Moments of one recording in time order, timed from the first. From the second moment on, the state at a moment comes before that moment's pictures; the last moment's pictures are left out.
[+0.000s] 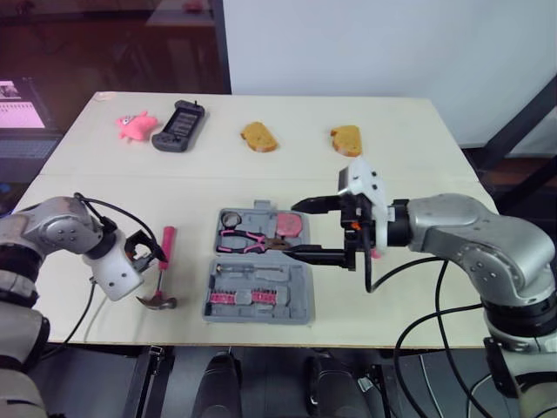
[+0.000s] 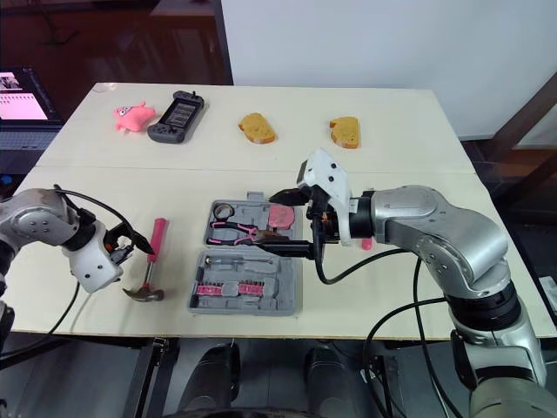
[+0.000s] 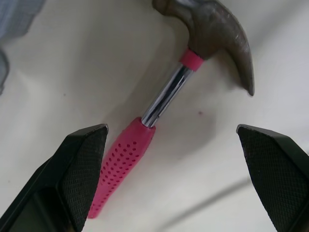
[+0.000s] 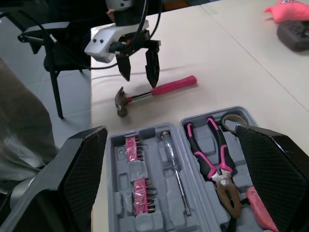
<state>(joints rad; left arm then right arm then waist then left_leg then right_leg) -0.89 0.99 -0.49 0.97 0.65 -1.35 -1.11 -0.62 -0.71 0.07 -0.55 0.79 1.01 0.78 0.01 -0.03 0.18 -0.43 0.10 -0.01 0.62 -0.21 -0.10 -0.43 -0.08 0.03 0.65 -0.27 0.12</state>
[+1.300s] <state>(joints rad) -1.08 0.91 -0.42 1.61 0.67 -1.26 -1.26 -0.62 -0.73 0.08 -0.55 0.79 1.01 0.76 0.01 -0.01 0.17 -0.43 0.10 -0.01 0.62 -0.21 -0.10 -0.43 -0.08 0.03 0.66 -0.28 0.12</state>
